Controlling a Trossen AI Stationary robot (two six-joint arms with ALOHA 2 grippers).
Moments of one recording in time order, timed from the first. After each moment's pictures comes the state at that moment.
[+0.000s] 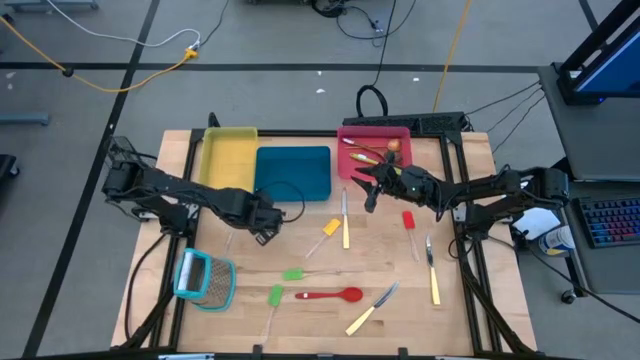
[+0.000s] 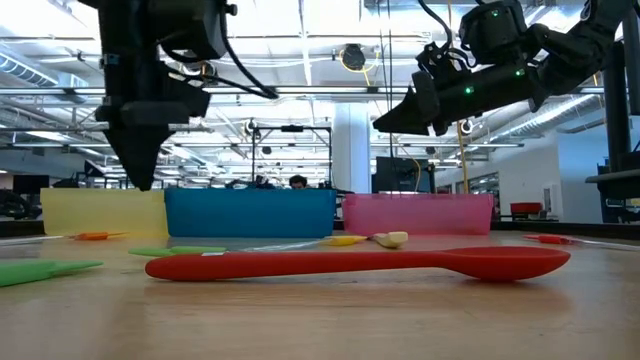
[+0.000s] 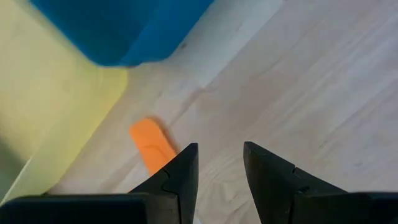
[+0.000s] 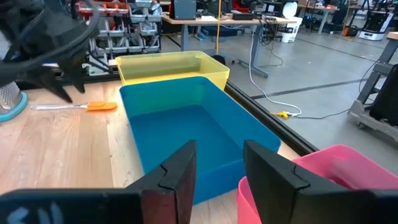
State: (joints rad) left arm -0.10 1.49 0.96 -1.07 -0.24 -0.85; right arm -0.23 1.34 0.44 0.74 0.18 -0.01
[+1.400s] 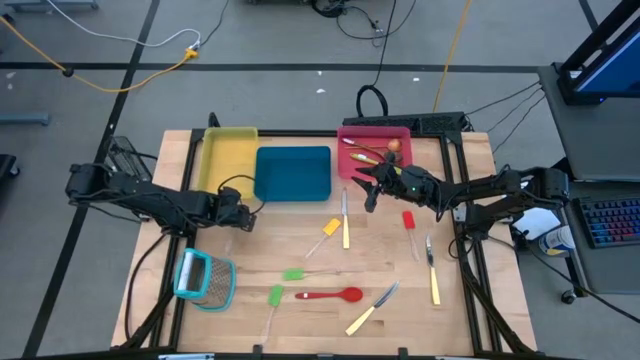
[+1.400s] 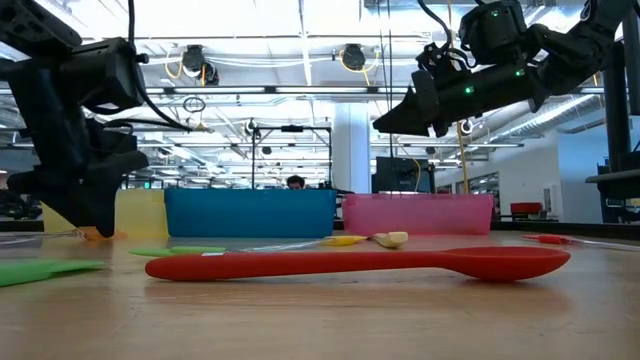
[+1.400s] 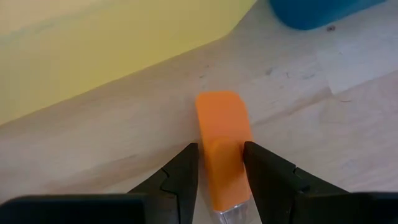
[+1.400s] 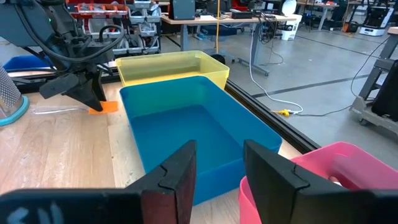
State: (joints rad) left arm -0.03 1.12 0.37 -0.62 -0.32 -1.21; right arm -0.23 1.34 0.44 0.74 0.18 0.01
